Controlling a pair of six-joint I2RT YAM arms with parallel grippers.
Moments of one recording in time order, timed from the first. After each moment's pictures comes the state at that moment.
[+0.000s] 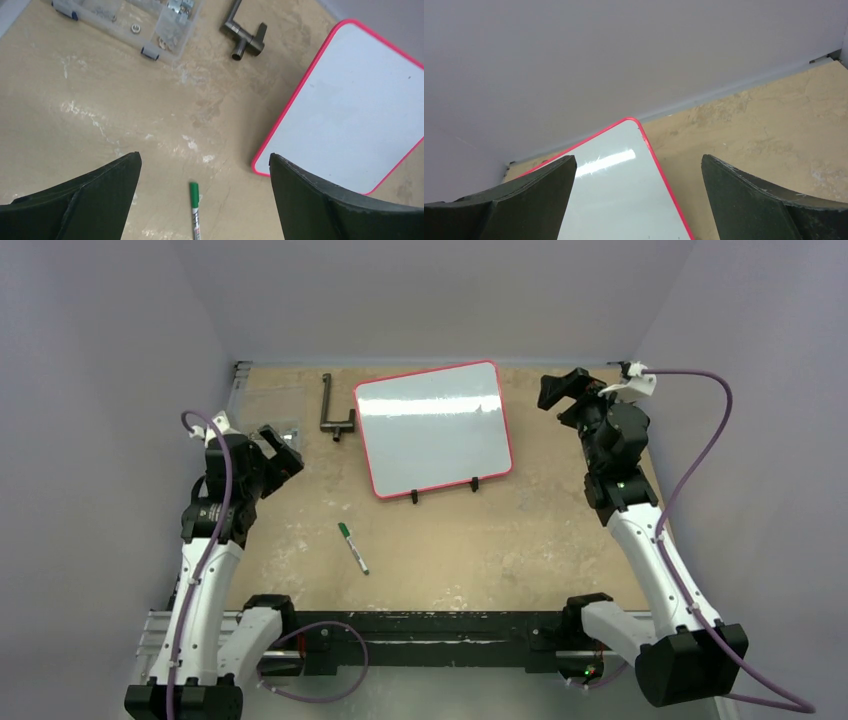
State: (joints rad) left arm -0.01 0.85 0.95 -0.64 -0.14 -0.63; right arm 0.14 1.03 0.94 0.13 0.14 0.48
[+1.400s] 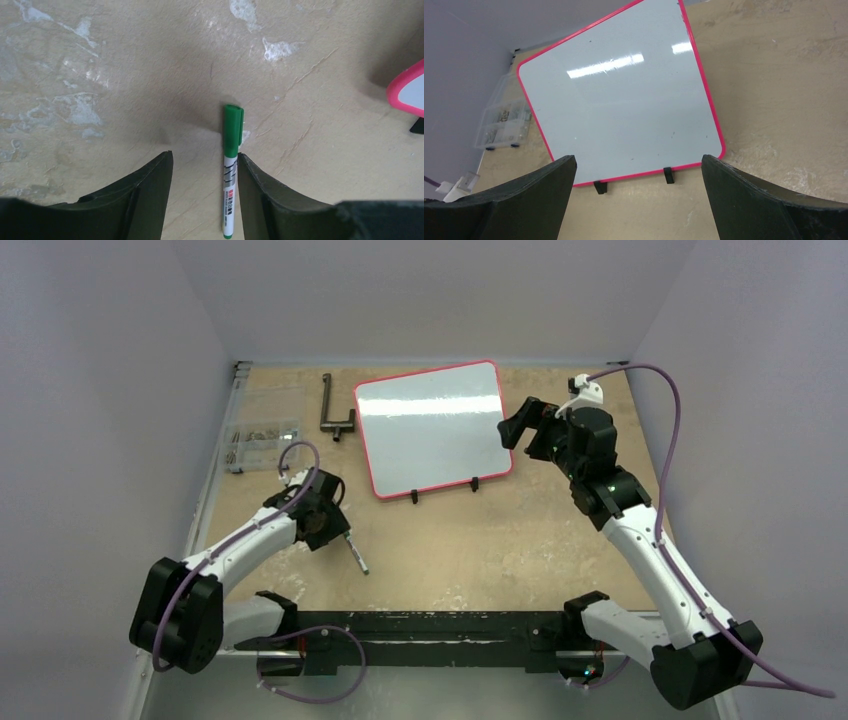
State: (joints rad) left arm -0.40 1.20 0.62 -0.60 -0.20 -0.94; right arm 0.34 1.02 1.00 -0.30 0.06 0.50
